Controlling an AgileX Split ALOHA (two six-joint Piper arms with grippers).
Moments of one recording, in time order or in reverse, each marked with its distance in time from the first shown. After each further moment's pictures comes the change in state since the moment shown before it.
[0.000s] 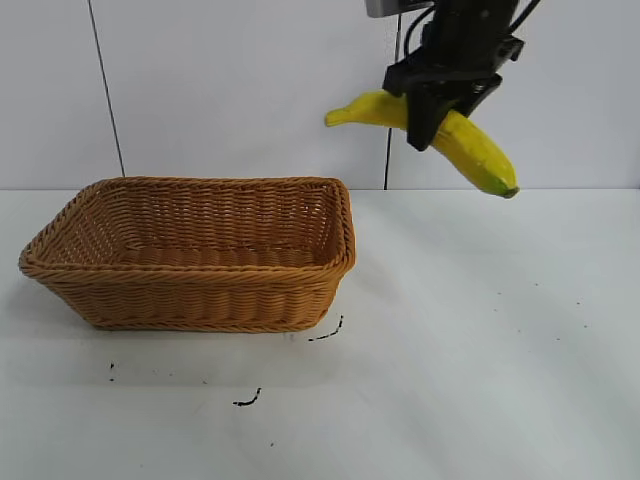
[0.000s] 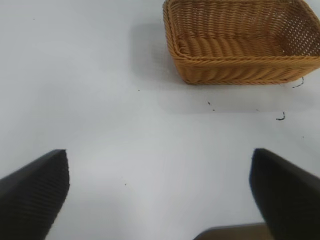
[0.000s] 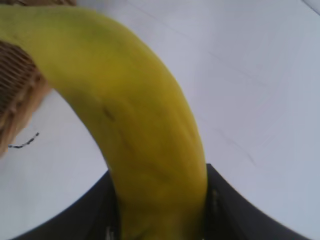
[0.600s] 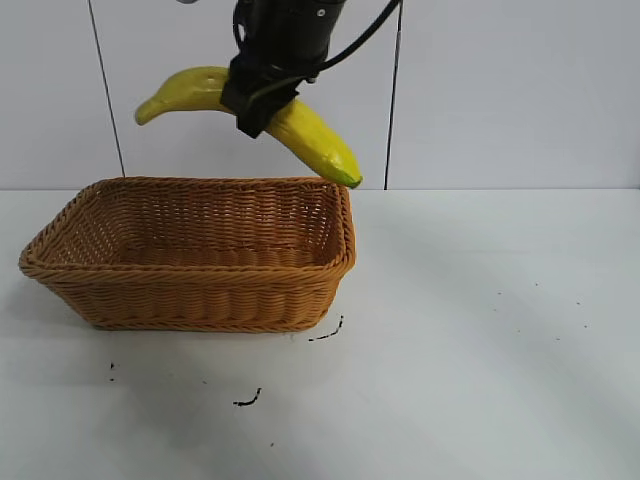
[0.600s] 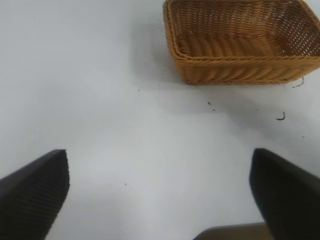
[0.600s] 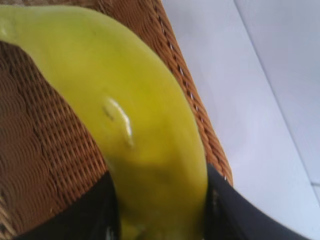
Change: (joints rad) left arm 0.000 0.000 0.000 0.000 0.000 0.000; right arm 0.279 0.003 0.000 -0.028 -0.298 -0.206
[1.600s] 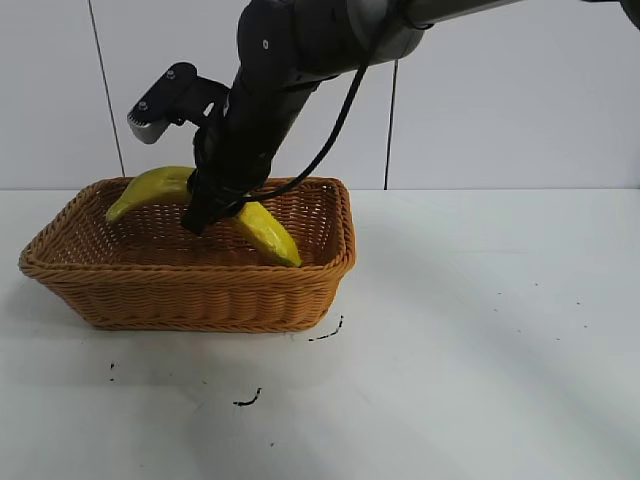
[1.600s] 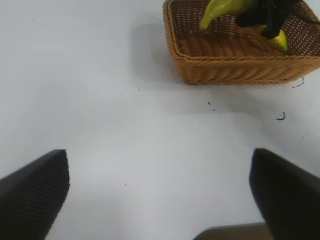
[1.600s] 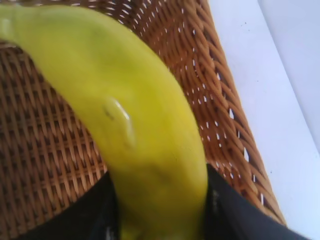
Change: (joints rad) left arm 0.000 0.000 0.000 0.000 0.000 0.000; right arm 0.017 0.247 0.000 -0.015 -0.272 -0.005
